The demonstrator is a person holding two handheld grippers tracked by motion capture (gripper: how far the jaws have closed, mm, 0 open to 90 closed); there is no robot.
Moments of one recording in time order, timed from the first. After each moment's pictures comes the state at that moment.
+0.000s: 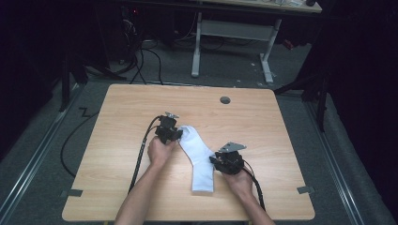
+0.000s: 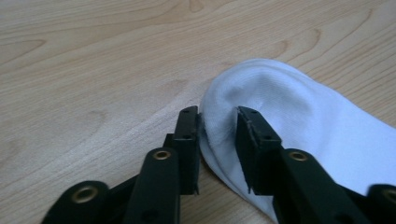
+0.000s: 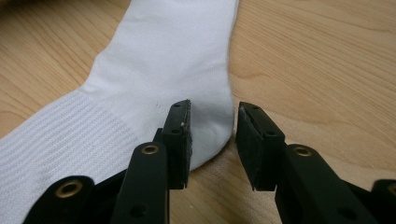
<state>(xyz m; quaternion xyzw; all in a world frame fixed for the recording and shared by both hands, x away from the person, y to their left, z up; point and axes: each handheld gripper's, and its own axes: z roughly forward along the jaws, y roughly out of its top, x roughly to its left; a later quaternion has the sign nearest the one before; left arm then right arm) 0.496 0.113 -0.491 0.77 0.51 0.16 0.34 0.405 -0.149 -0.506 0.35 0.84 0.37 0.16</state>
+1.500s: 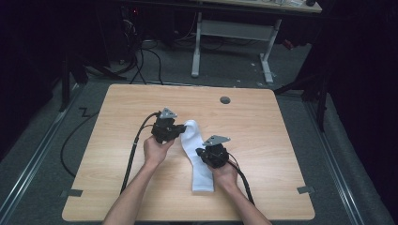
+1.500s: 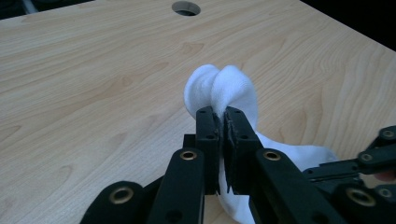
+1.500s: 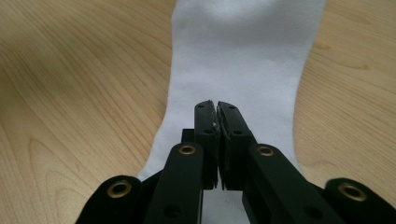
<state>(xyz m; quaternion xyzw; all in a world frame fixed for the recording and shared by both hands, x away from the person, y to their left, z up) 0.456 0.119 -0.435 0.79 0.40 0.15 0.44 0.414 -0.098 -0.486 0.32 0.85 0.40 0.15</state>
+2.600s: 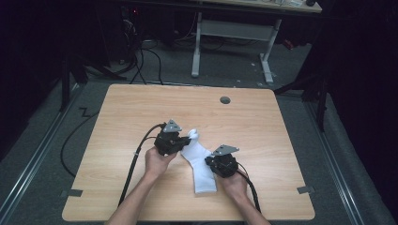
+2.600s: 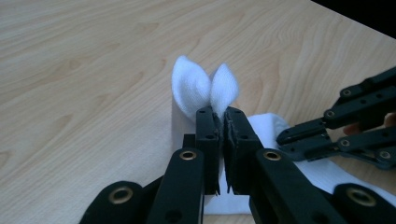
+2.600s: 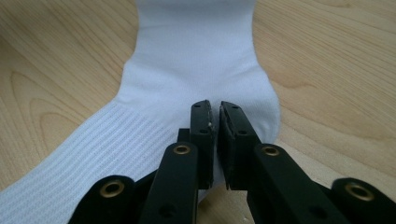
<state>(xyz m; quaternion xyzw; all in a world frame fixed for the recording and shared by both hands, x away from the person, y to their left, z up) 0.420 0.104 -0.448 0.81 0.35 0.13 0.44 0.393 -0.129 -0.503 0.33 0.85 0.37 0.15</state>
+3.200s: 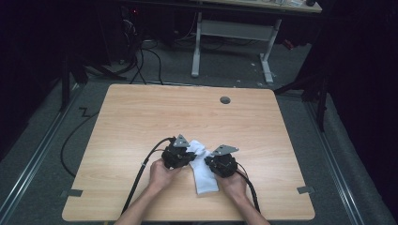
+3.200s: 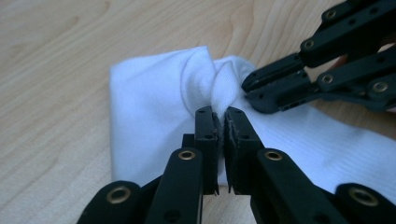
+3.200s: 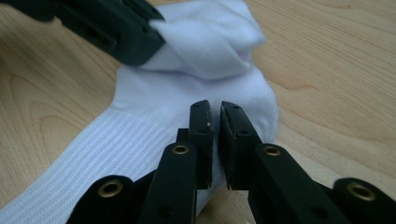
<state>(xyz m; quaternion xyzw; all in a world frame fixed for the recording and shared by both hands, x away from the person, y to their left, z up) 0.402 0.081 -0.486 0.85 0.33 0.10 0.40 0.393 -0.127 -0.504 0.34 0.85 0.37 0.16</state>
